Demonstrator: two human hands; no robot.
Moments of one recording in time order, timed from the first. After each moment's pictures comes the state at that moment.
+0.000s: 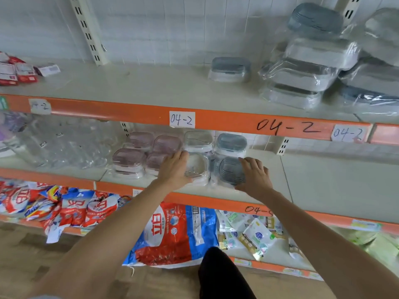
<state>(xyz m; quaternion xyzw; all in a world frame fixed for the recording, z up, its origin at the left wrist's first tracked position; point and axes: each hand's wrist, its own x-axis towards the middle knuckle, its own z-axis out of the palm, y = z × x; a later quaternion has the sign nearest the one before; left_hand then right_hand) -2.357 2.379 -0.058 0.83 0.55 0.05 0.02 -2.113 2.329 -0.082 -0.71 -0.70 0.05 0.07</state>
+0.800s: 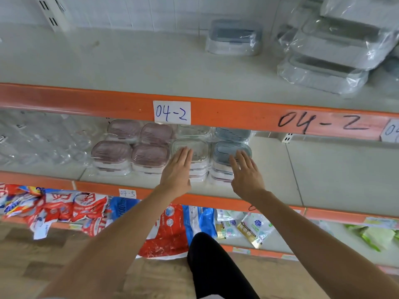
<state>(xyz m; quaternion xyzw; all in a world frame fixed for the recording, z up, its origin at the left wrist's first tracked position) -2.341 2.426 -0.144 0.85 0.53 -0.01 0.00 -2.126 2.380 -0.151 -0.69 -0.72 -0.01 -0.04</state>
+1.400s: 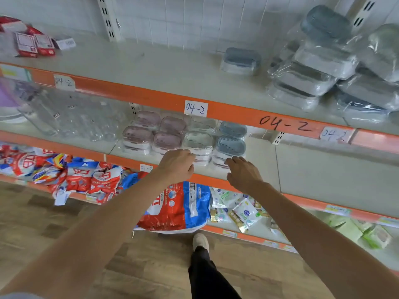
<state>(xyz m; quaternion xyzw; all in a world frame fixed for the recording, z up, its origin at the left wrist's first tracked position) -2.380 2.313 -0.007 0.88 0.47 0.02 0.00 -2.166 2.279 -0.023 -0.65 -0.76 0.05 -0.02</state>
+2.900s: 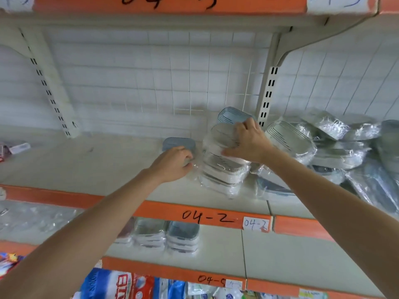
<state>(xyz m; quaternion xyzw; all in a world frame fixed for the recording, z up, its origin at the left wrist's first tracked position) -2.198 2.439 0.183 0.87 0.45 0.18 0.06 -1.966 2.407 0.236 -0.67 -0.72 -0.06 0.15</state>
